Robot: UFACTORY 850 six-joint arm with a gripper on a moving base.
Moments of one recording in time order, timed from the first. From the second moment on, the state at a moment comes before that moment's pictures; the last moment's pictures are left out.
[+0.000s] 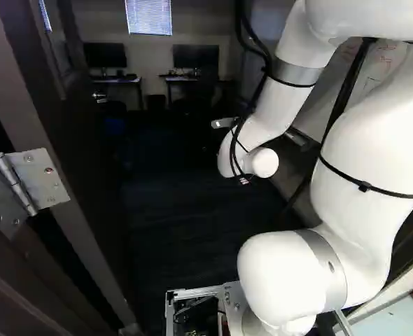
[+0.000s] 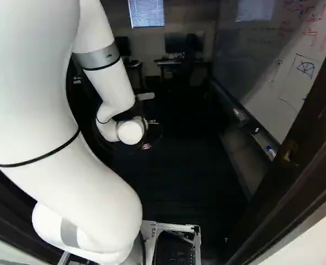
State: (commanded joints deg) arm -1.6 -1.8 -19.9 -12.2 50.0 0.0
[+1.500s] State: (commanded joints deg) arm -1.6 -1.8 -19.9 -12.2 50.0 0.0
